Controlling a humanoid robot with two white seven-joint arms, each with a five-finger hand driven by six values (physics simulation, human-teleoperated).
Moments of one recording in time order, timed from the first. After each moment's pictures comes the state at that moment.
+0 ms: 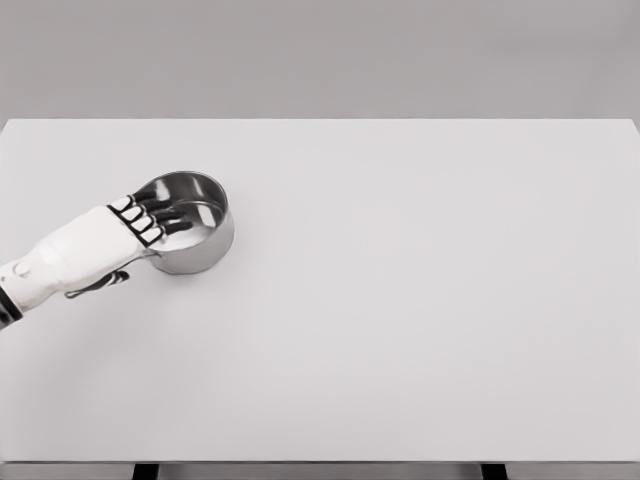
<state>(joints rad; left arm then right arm) 0.00 0.73 -0.05 -1.78 -0.81 -0.61 -0.21 0.06 0.00 -0.08 0.05 -0.27 -0.07 0.21</state>
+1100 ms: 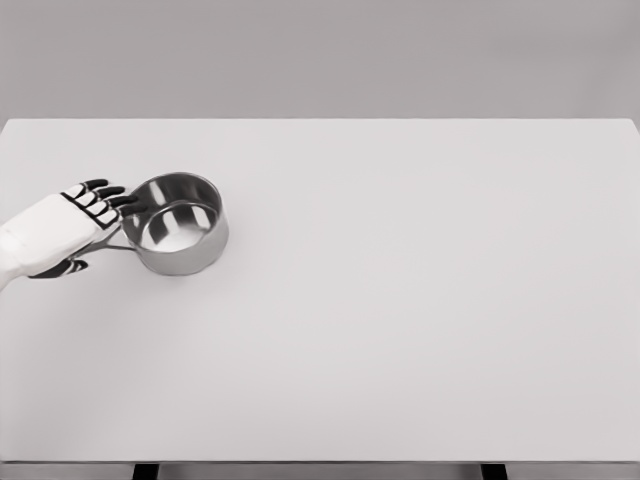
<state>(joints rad) -0.03 0.76 0.01 -1.65 -0.81 -0.61 -0.21 0.06 0.00 -0.08 0.05 -0.27 -0.07 0.21</state>
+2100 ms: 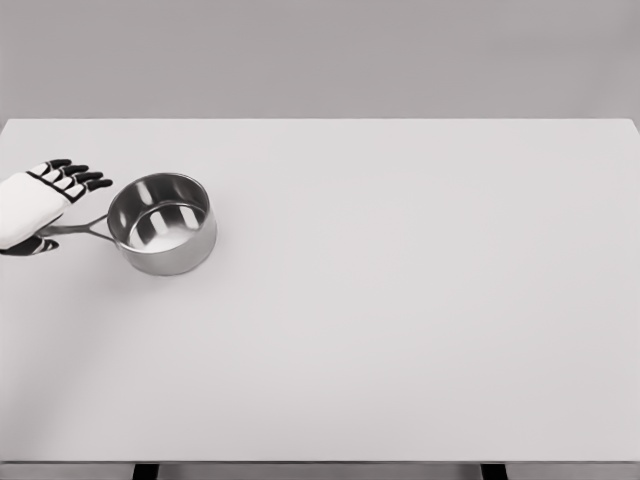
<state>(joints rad) -0.14 0.76 0.00 -1.47 -0.82 -0.61 -0.21 0.06 0.00 -0.08 0.05 -0.27 -0.07 0.21</state>
